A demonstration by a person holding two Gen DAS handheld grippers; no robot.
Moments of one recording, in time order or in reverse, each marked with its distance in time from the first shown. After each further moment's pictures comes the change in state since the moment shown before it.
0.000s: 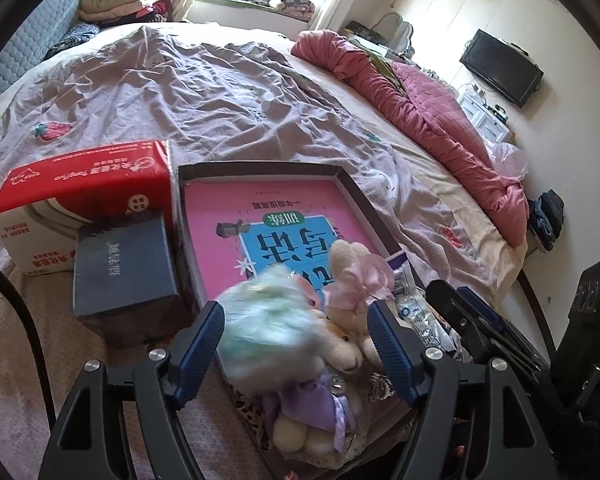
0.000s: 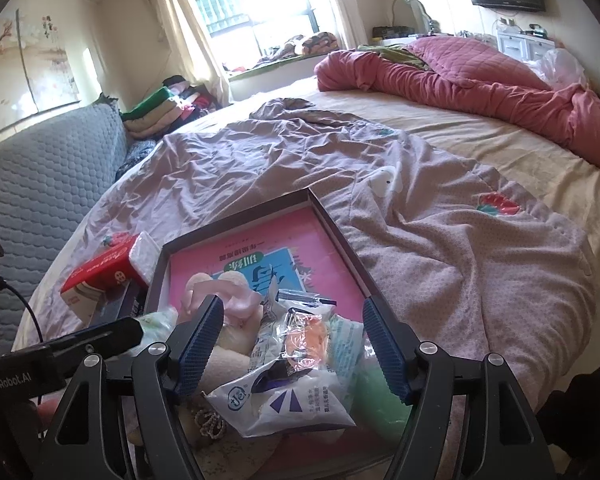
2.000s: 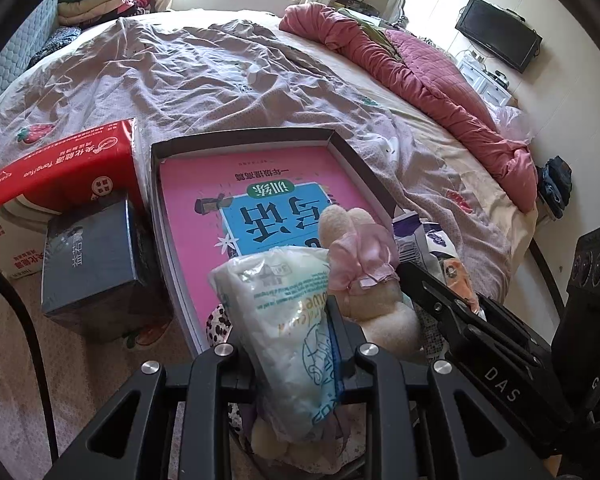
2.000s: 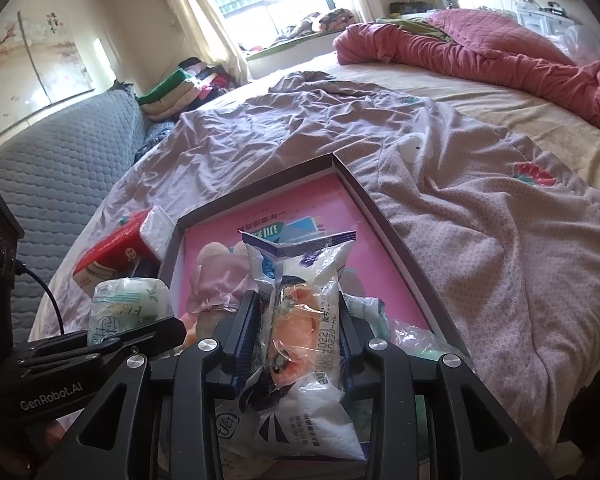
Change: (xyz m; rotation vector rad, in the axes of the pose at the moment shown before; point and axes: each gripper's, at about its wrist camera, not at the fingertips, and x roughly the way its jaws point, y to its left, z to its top) left arm 0.030 -0.021 -0.008 0.078 0.092 0.043; right arm 0.029 0.000 -0.011 0.011 0.090 0.094
